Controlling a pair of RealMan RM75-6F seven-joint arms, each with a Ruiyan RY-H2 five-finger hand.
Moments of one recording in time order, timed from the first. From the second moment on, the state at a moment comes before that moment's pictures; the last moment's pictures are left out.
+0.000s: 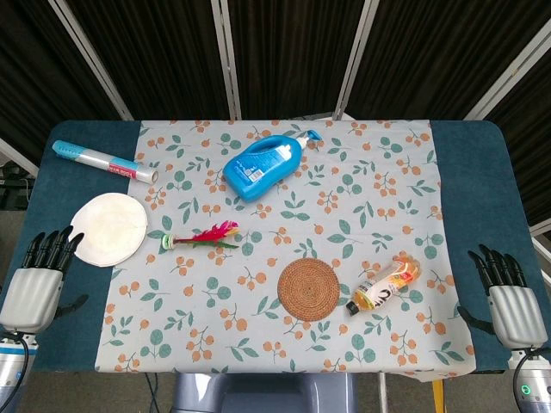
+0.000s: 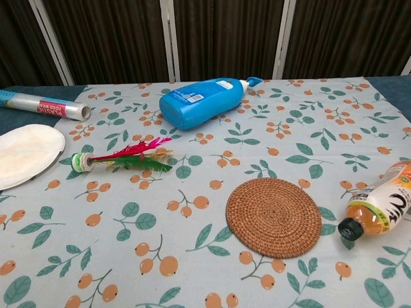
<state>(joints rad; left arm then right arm) -0.17 -1.12 0.01 -1.81 1.49 1.49 0.35 0.08 -1.12 0.05 -1.61 -1.49 1.45 -0.03</state>
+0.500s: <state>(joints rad) -0.17 -1.13 -0.01 -1.81 1.48 1.47 0.35 0.08 -1.13 0.06 -1.61 -1.50 1.45 -0.03</state>
